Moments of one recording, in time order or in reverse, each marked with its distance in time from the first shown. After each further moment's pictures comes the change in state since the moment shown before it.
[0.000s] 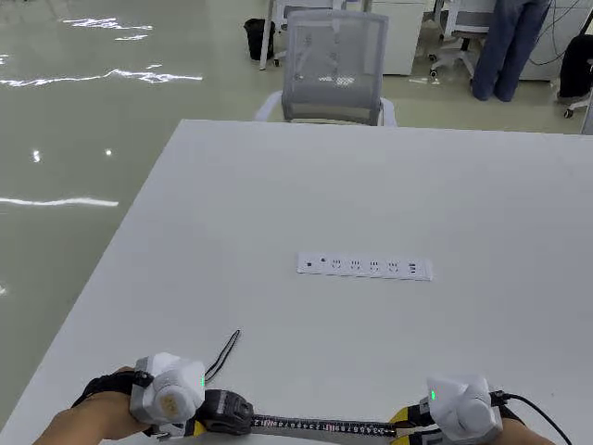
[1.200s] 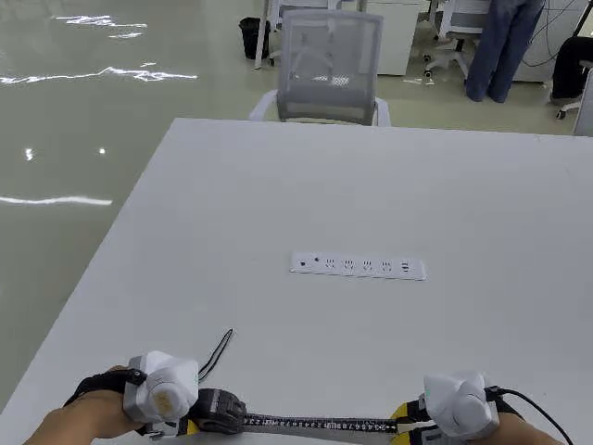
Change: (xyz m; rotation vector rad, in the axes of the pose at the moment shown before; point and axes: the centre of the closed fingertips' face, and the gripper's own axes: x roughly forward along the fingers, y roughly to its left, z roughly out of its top) left arm 0.001 0.001 0.001 -0.014 0.008 -0.006; right arm -0.007 -0.008 -0.008 -0.029 0.068 -0.025
